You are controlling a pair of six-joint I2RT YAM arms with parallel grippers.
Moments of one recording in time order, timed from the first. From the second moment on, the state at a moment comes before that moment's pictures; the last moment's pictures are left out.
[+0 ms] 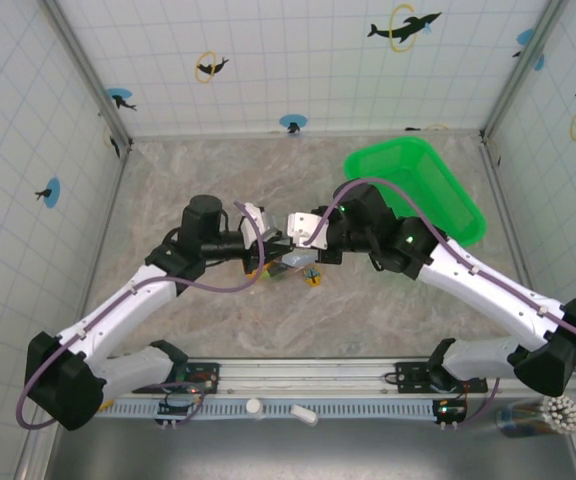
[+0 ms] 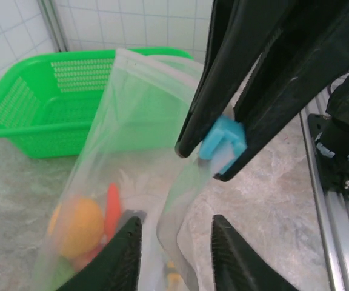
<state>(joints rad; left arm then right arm) -0.57 1.09 0.80 -0.16 0.77 0.34 0.92 1.26 1.24 -0.56 -0.23 -0.71</state>
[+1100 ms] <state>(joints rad) -0.64 1.04 0.89 -0.25 0.67 0.47 0.86 1.26 1.27 -0.58 -0.34 -0.69</state>
